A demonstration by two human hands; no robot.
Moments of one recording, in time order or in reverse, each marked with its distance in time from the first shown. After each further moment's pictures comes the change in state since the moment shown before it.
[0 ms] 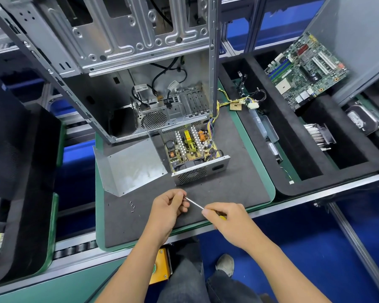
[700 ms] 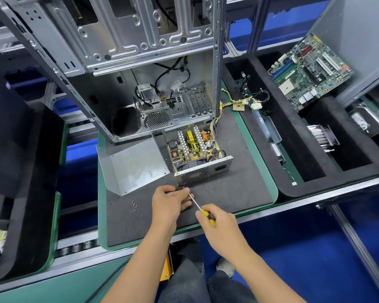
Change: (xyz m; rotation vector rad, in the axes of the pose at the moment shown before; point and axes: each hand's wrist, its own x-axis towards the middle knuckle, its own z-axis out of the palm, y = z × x) left_hand 0.011 0.014 0.015 -0.186 0.304 -0.114; right_hand -0.002 -0.008 0.042 0.026 0.163 0.064
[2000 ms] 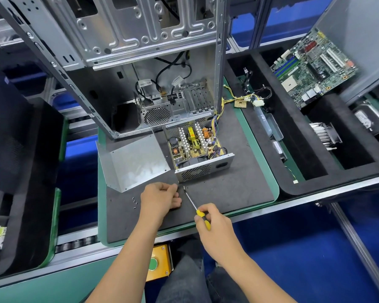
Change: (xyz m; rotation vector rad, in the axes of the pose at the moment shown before) left_hand 0.014 0.016 -0.020 0.466 0.042 0.018; right_hand -0.008 0.003 0.016 0.020 -0.002 0.023
